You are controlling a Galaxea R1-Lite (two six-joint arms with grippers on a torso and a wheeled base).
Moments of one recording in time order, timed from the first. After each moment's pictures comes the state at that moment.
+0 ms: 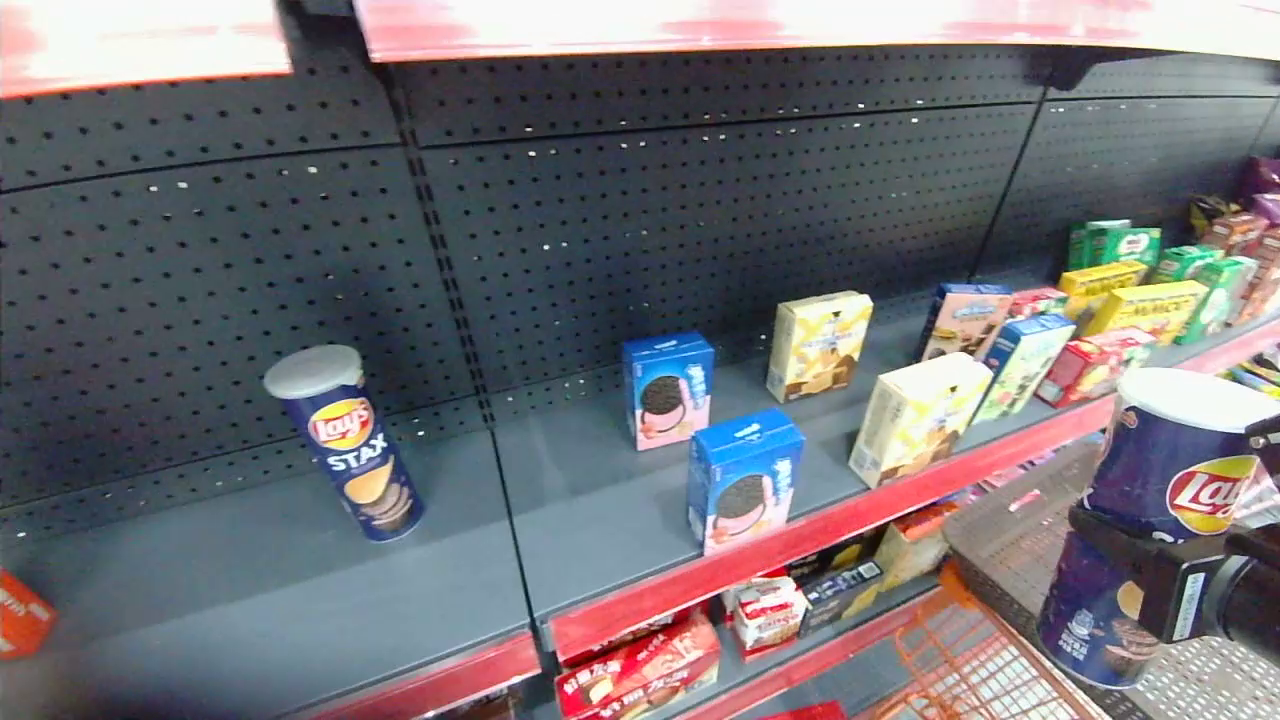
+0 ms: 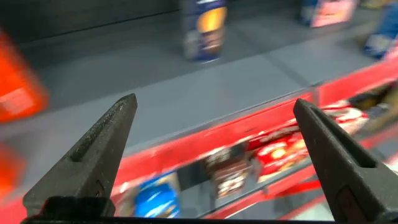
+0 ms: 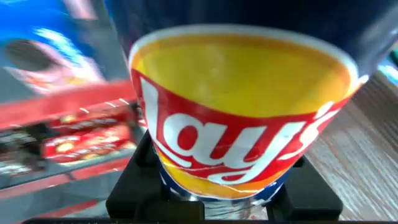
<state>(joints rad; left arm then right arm) 0.00 0.00 0.00 0.00 0.00 0.01 0.42 1.11 -0.35 -0.53 -0.31 0.02</state>
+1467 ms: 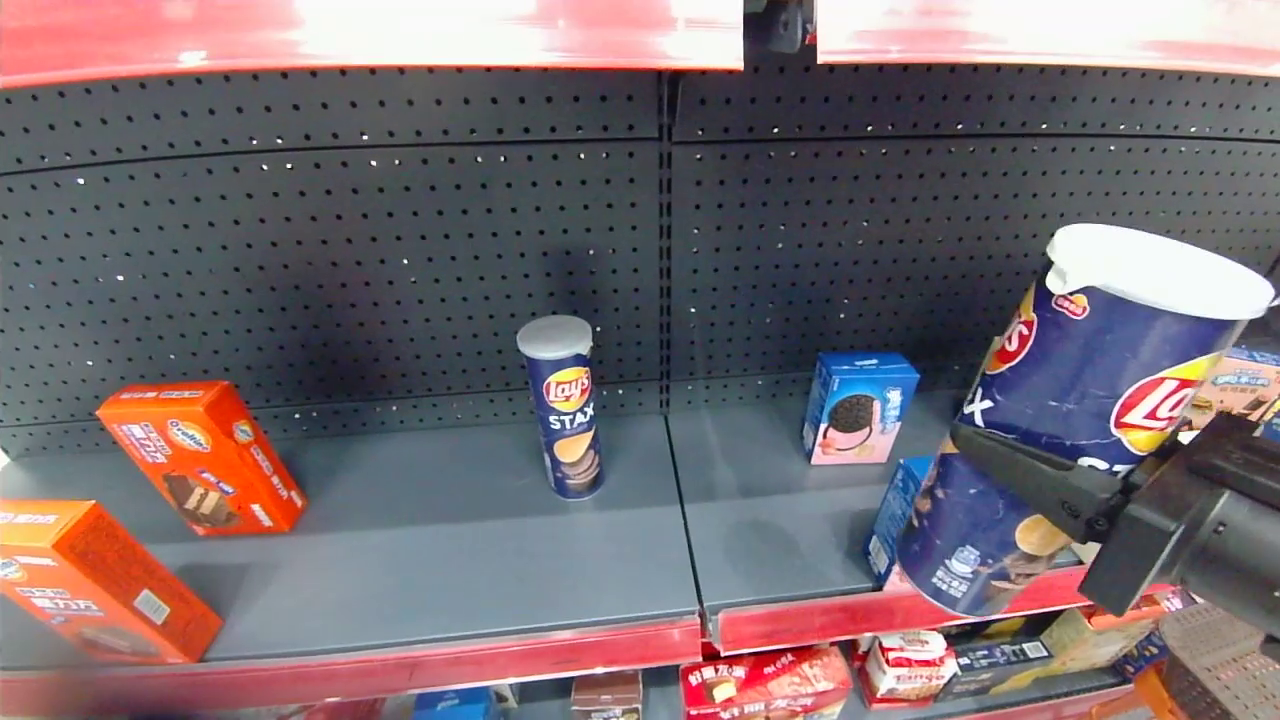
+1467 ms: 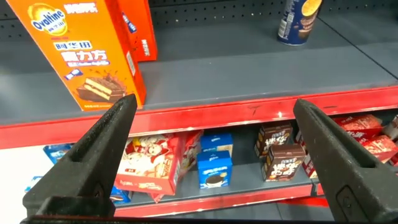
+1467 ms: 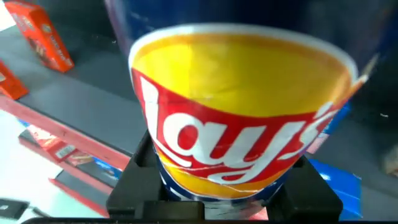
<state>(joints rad) 0.00 0.00 0.00 0.00 0.00 0.01 0.81 1.18 -0.55 -0.64 -0.28 -0.05</state>
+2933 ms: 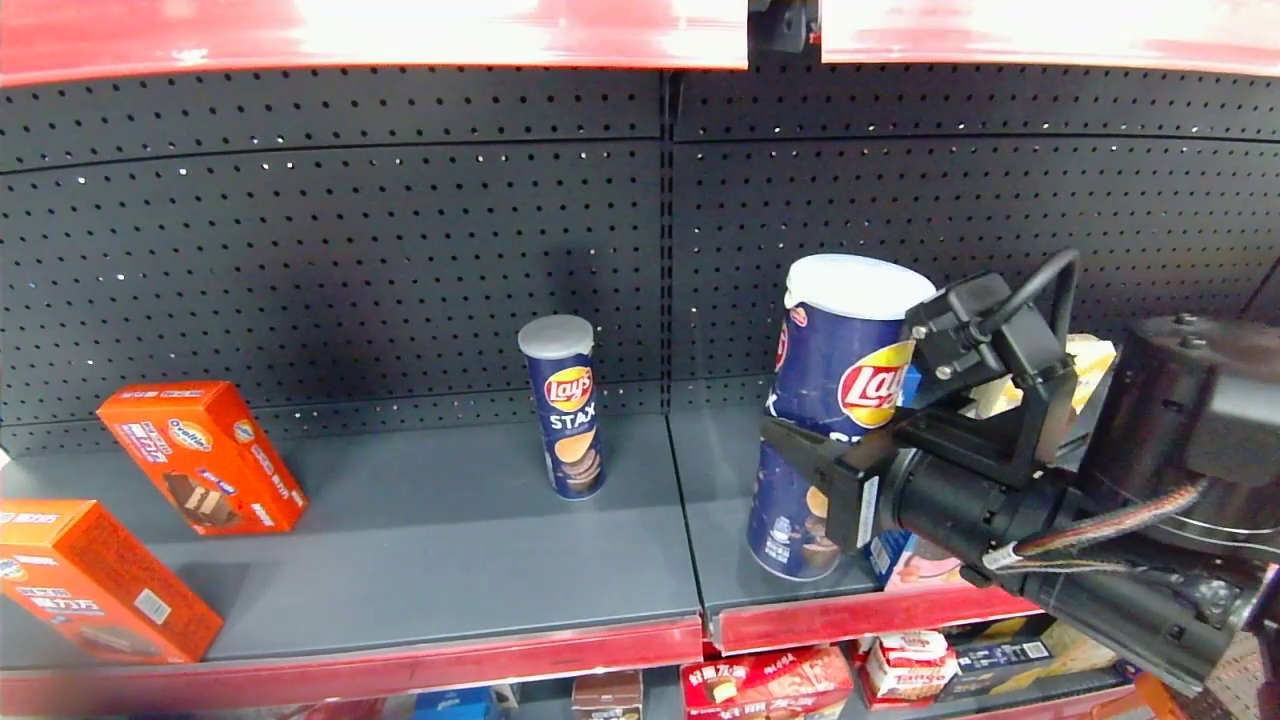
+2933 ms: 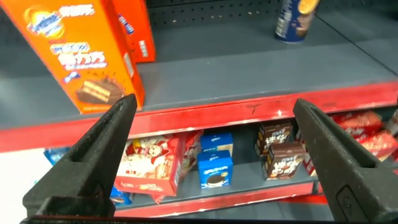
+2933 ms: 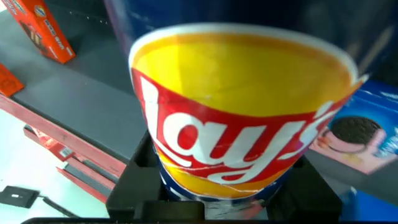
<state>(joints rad) 0.00 0.00 0.00 0.00 -0.02 0.04 0.86 1.53 -0.72 -0.76 -0.26 -0.02</state>
